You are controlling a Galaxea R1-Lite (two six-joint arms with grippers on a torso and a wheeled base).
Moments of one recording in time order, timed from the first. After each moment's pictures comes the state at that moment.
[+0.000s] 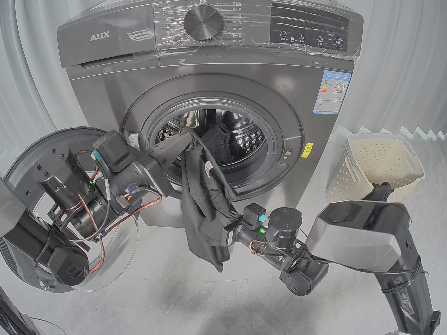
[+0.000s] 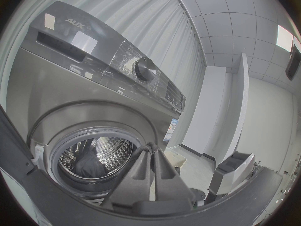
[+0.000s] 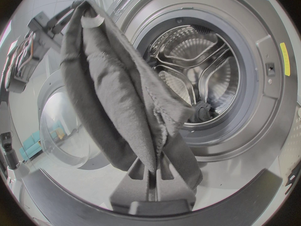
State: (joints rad) left arm -0.49 1.80 -0.57 -1.55 -0.29 -0.25; right arm 0.71 2.55 -1.04 -1.54 0.04 0.11
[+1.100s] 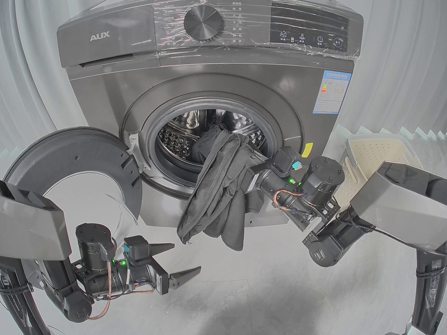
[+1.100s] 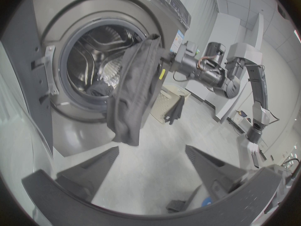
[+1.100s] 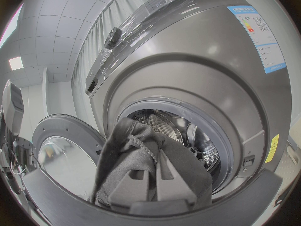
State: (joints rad) left arm -0.44 2.06 -0.16 -1.55 -0.38 0.01; right arm 0.63 2.28 -1.03 -1.54 0.00 0.11
